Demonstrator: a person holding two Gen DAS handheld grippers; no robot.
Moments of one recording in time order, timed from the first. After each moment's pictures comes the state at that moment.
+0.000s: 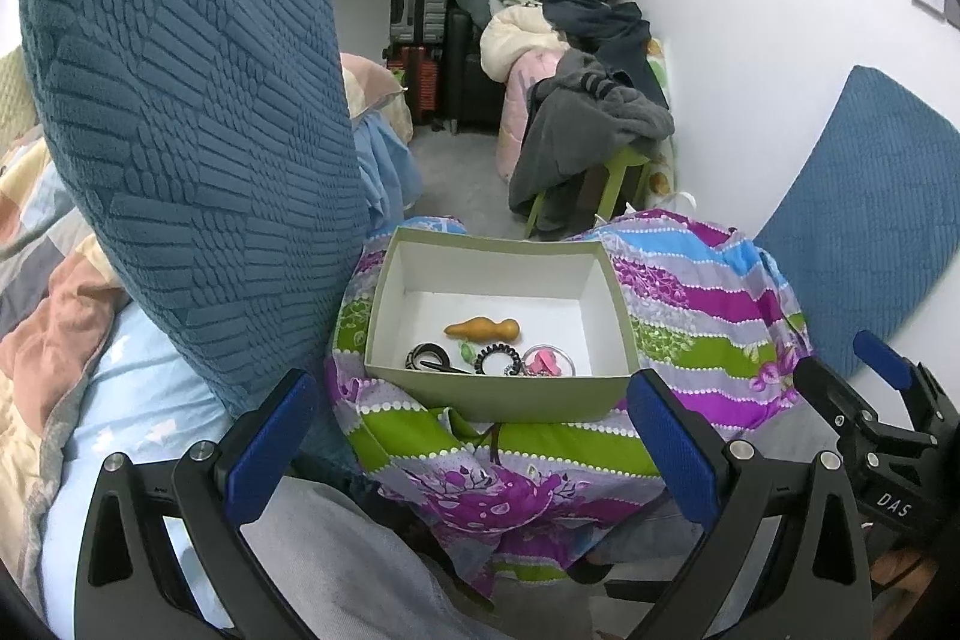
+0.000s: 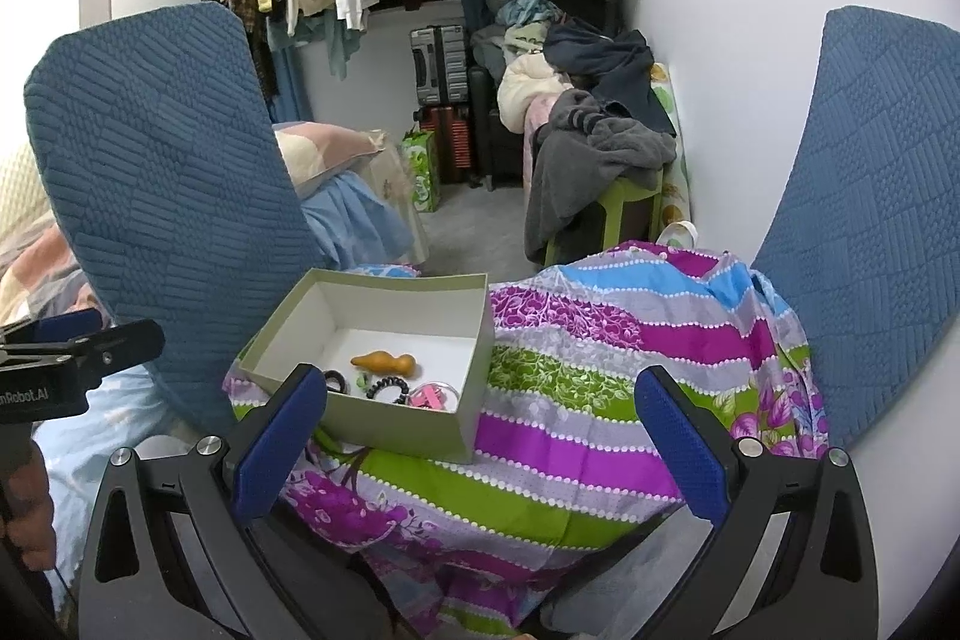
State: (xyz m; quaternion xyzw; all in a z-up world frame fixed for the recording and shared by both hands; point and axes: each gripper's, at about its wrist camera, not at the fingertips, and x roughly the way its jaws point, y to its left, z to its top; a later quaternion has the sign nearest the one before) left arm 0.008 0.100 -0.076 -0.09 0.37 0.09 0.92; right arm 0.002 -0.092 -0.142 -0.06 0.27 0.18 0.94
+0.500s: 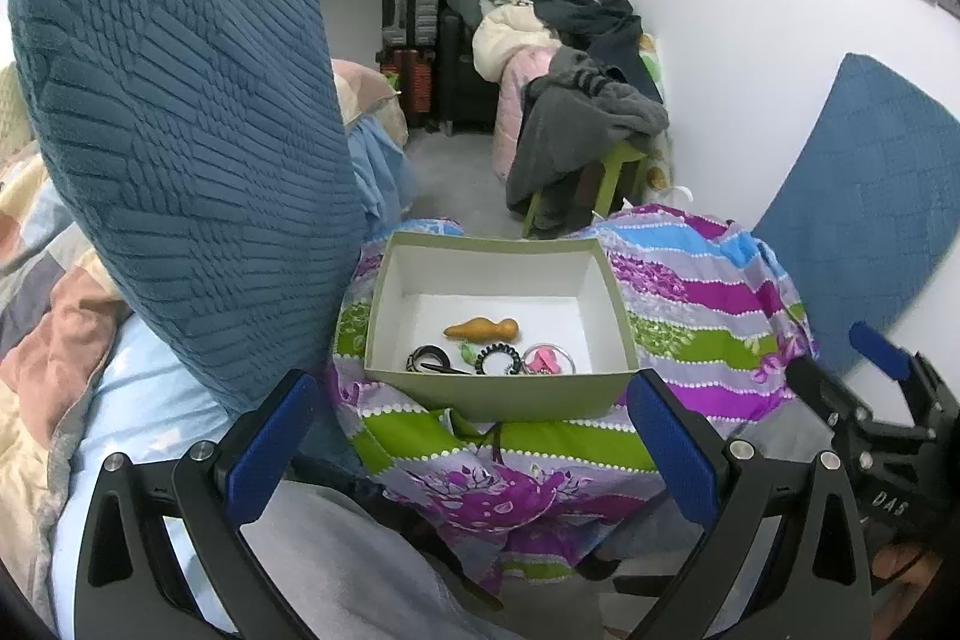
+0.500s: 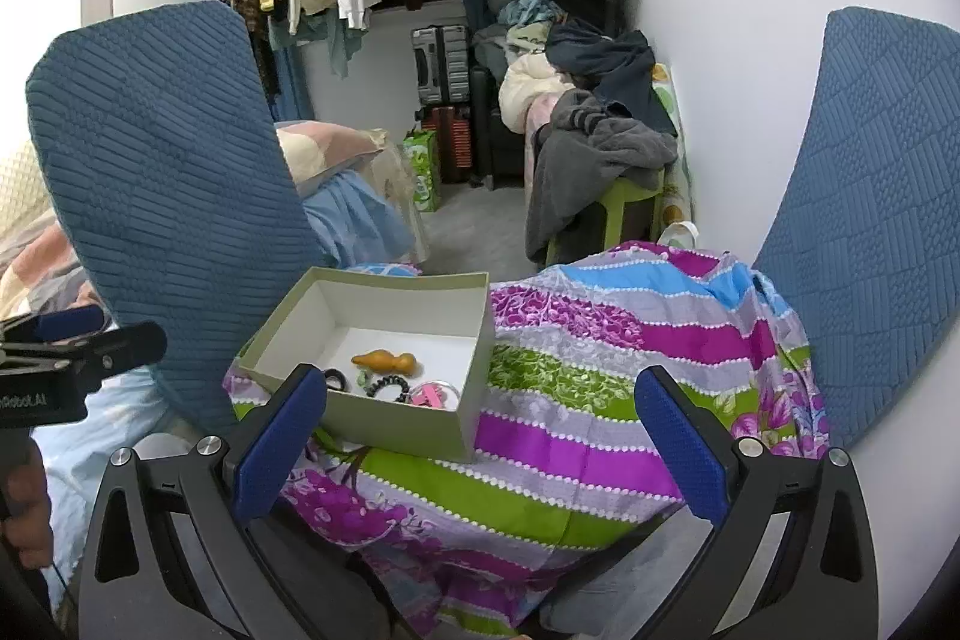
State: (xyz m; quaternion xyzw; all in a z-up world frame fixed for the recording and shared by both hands) left arm 0.006 0.095 -0.072 -0.08 0.37 0.09 0.92; right arm 0.002 -0.089 -0.146 -0.06 0.27 0.18 0.94
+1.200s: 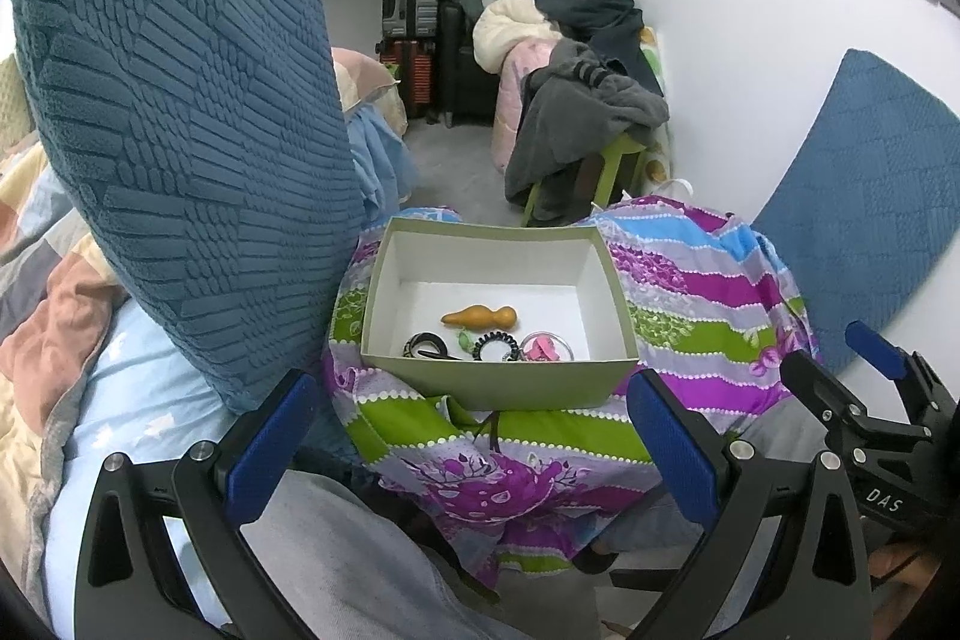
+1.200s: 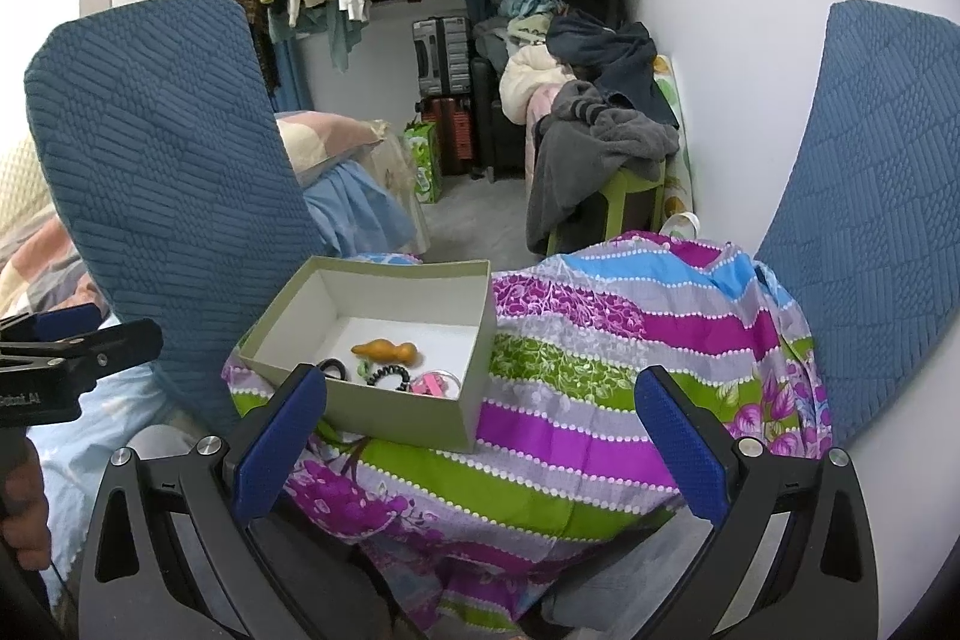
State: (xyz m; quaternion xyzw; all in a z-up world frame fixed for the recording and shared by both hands) left arm 0.005 0.099 -0.079 -0.08 0.38 0.09 0.92; right arm 0.002 -0.090 -0.146 -0.06 0.28 0.18 0.94
